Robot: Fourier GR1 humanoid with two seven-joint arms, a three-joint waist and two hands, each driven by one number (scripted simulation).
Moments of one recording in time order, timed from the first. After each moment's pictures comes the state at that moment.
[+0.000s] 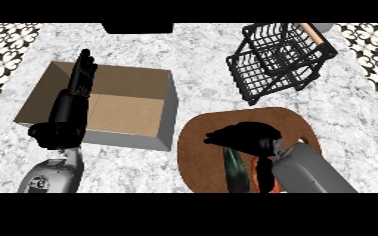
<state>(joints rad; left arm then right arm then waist) -0.17 0.14 -0.06 -1.67 -0.12 0.21 0.06 -0.39 -0.33 0.57 -1.41 0.64 0.77 -0.08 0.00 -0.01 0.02</state>
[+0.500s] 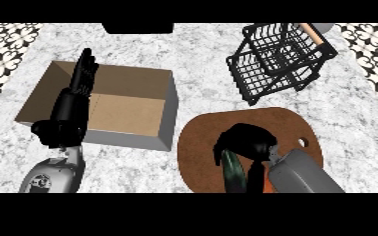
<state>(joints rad) -0.18 0.13 -0.06 -1.67 -0.14 0.20 0.08 -0.35 -0.29 0.57 -1.37 0.72 0.60 -0.15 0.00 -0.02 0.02</state>
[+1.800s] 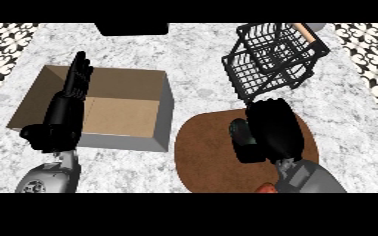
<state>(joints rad) -0.15 0.11 -0.02 -1.70 -0.15 0.17 0.09 -0.30 -0.27 0.51 -1.76 1.20 0.44 0.60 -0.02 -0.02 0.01</state>
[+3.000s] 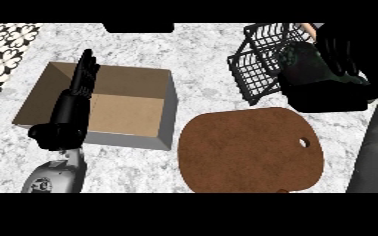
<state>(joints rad) -0.17 0.08 -0.02 -1.70 -0.18 0.15 0.08 -0.77 -0.14 -0.07 -1.99 0.88 0.85 0.78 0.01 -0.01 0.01</state>
